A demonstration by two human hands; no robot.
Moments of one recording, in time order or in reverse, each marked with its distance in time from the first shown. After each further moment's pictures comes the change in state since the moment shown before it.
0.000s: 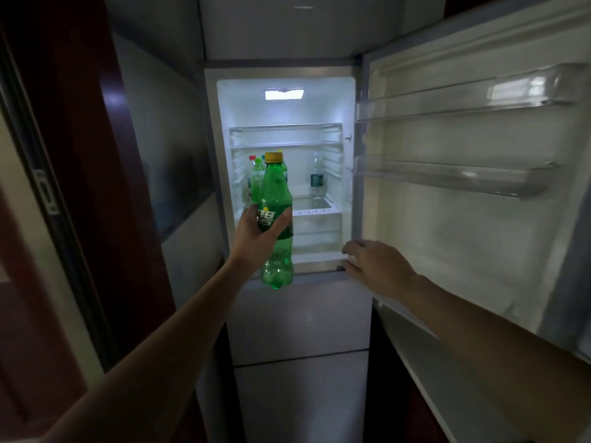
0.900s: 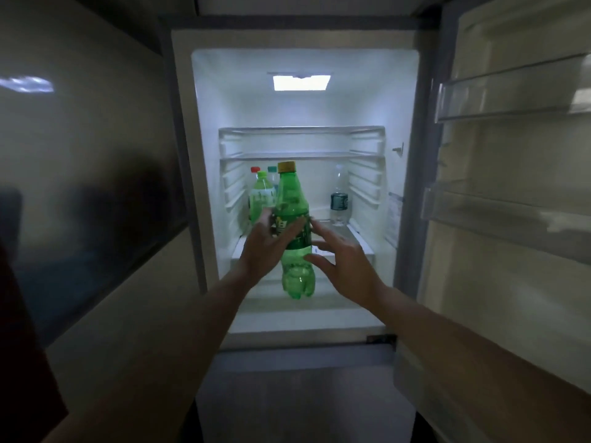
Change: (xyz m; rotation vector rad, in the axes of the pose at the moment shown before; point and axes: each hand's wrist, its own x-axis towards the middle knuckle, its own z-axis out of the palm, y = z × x) left_hand 0.241 -0.177 0.065 -0.109 -0.115 0.033; right_hand 0.246 0.078 0.169 0.681 0.205 -0.023
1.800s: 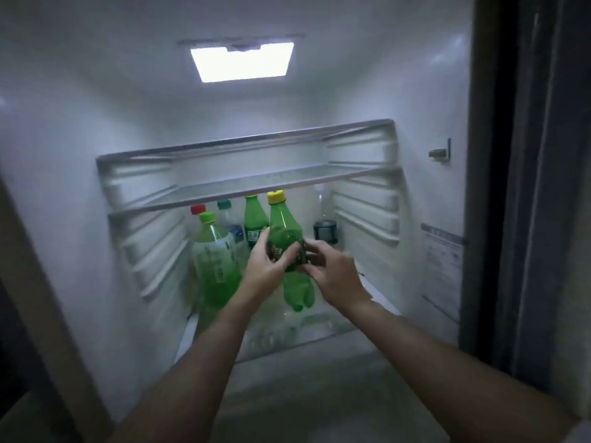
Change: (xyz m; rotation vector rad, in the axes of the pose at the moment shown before) left_hand 0.220 -0.193 0.062 -0.029 -0.153 -0.057; right_hand 0.140 0.231 0.074 -0.019 0.264 0.298
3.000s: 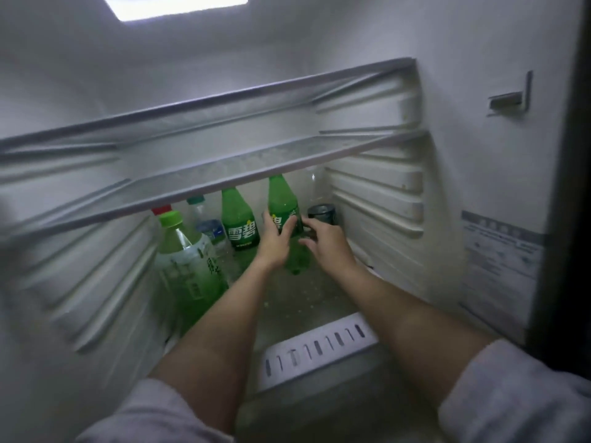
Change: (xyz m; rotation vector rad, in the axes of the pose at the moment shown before) left_hand 0.110 -0.078 0.037 0.126 0.003 -0.197; right_hand 0.087 0.087 0.043 -0.127 -0.090 0.229
